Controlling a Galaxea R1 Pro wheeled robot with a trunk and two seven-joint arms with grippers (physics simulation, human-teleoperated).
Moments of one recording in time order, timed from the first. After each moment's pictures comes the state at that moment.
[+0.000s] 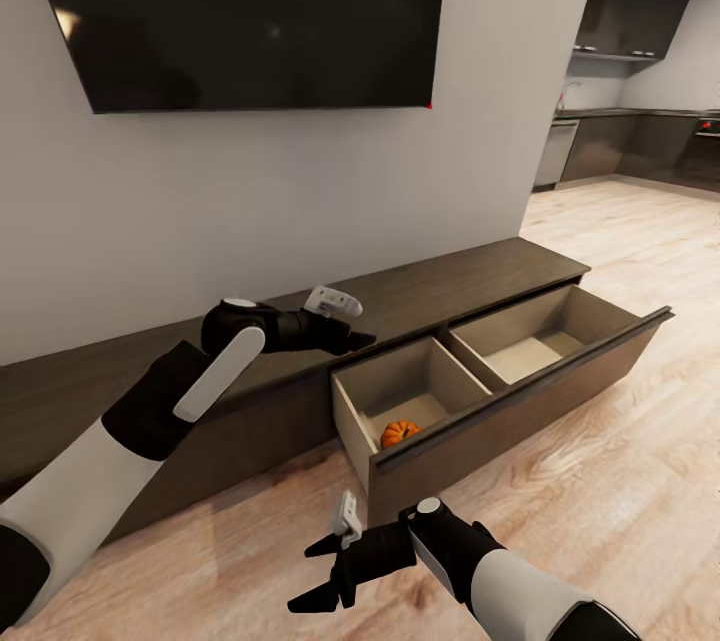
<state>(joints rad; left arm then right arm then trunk) -1.01 0.18 -0.65 -1.43 0.81 0.93 0.03 -0.71 0.17 0.50 -0.25 -0.11 -0.01 1.20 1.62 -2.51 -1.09</state>
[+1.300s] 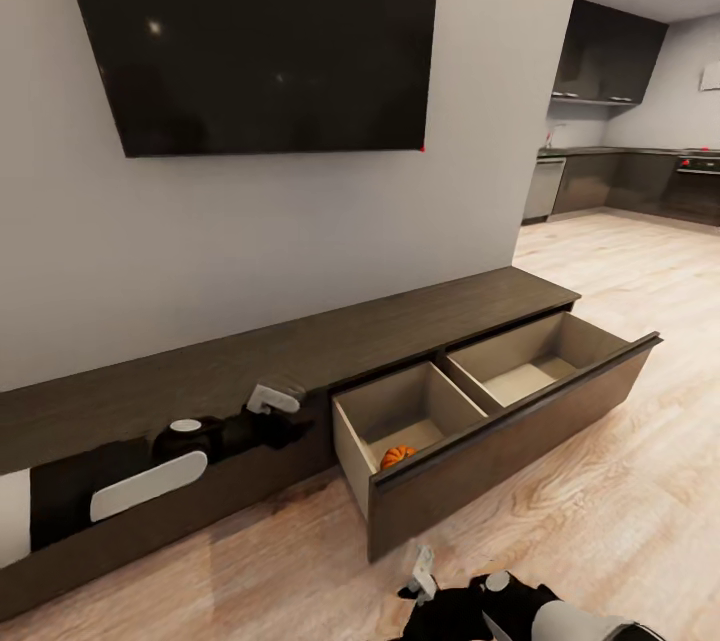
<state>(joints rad) -1.00 0.59 -1.41 -1.34 1.32 0.15 0.21 -0.65 0.05 0.48 0.03 0.00 -0.25 0.83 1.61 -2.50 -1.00</state>
